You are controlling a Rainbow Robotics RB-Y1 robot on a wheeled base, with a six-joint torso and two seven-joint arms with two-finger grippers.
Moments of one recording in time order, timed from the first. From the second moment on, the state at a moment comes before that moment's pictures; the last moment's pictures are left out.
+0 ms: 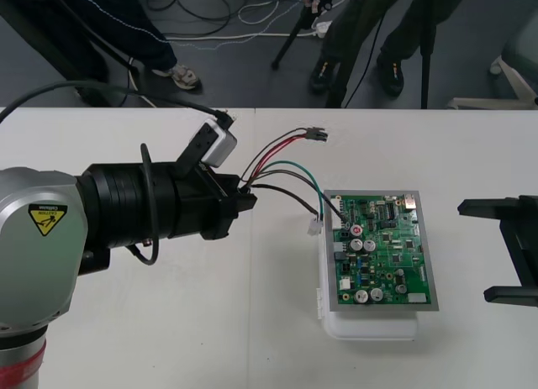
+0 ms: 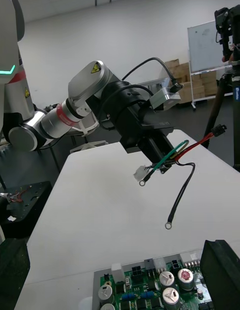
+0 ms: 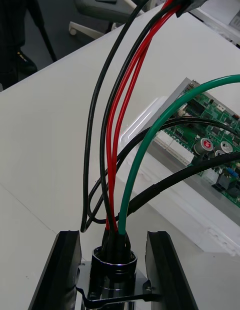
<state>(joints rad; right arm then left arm) 0.08 -0.86 -0.11 -1.66 0.68 -1.55 0.06 -0.15 0.26 -0.09 -2.23 -2.24 -1.35 1.11</state>
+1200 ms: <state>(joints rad) 0.19 -0.85 -0.13 -2.01 0.65 -0.78 -0.28 -0.26 0.25 -0.24 -2.23 -2.41 -1.15 1.02</state>
